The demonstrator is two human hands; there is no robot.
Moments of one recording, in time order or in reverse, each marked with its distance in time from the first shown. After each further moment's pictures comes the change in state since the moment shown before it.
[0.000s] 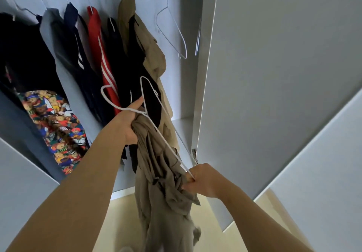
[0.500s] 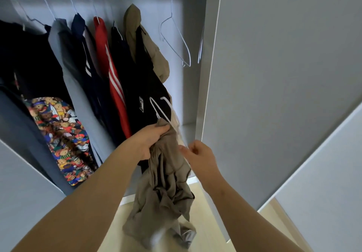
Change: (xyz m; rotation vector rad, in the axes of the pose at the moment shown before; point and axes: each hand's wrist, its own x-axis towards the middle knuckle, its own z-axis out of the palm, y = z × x) left_hand -0.006 -0.030 0.025 0.327 -0.056 0.048; right_hand 0.019 -0.042 -0.015 0.759 0.608 0.123
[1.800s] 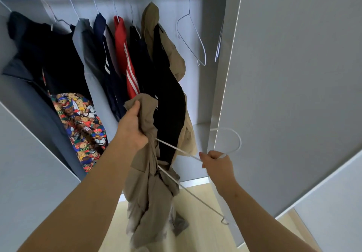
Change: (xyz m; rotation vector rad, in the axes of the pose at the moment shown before) left_hand -0.010 0.017 -0.041 -0.726 0.120 0.229; right_hand 0.020 0.030 -0.005 -0.017 0.022 0.202
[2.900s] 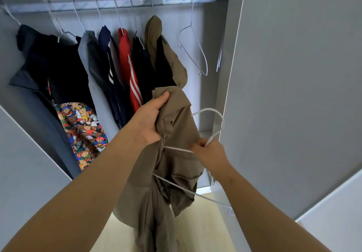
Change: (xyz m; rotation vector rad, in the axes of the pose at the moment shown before) left_hand -0.006 0.016 0.045 0.261 -0.298 -0.043; right_hand 0.026 -0.051 0.009 -0.139 -0.098 -0.195
